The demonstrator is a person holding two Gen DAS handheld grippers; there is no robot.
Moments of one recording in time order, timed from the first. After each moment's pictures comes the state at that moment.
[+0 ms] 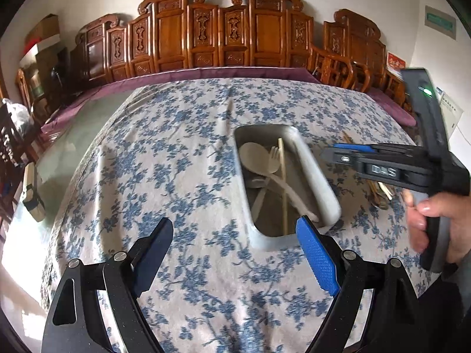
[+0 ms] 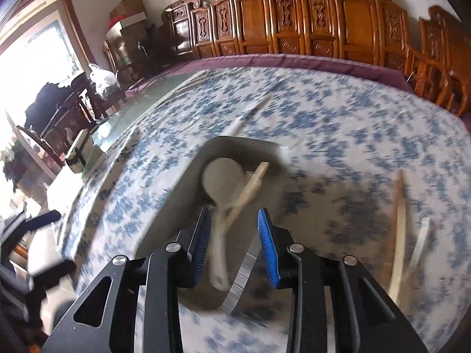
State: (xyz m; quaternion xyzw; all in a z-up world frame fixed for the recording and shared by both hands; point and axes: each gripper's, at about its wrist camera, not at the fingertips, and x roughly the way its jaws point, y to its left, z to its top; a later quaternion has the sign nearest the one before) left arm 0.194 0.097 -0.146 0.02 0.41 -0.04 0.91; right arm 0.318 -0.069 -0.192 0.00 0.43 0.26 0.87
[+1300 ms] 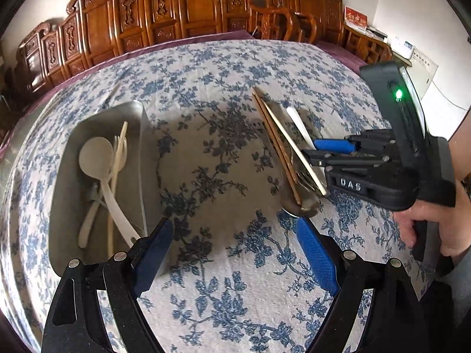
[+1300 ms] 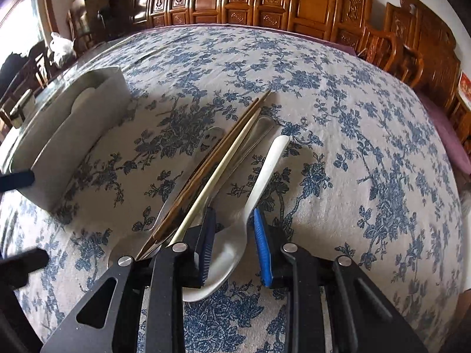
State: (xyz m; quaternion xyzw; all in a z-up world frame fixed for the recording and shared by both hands) left arm 0.248 -0.089 -0.218 0.06 0.47 -0.13 0.87; right arm 0.342 -0.227 -0.283 -0.07 0.48 0.17 0.86
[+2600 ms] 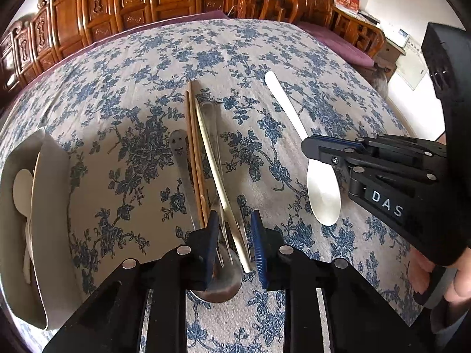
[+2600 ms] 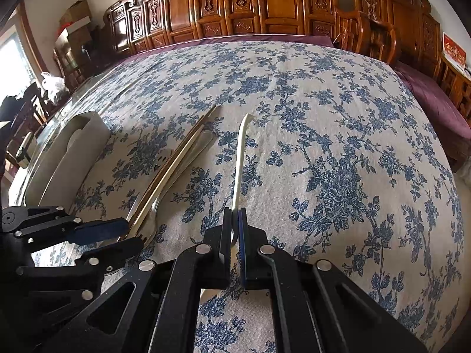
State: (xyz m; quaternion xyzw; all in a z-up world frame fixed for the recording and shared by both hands) left arm 0.306 -0.182 -0.244 0.06 0.52 -0.16 0.84; right arm 0.347 -0.301 -0.262 0.01 0.47 0.15 0.87
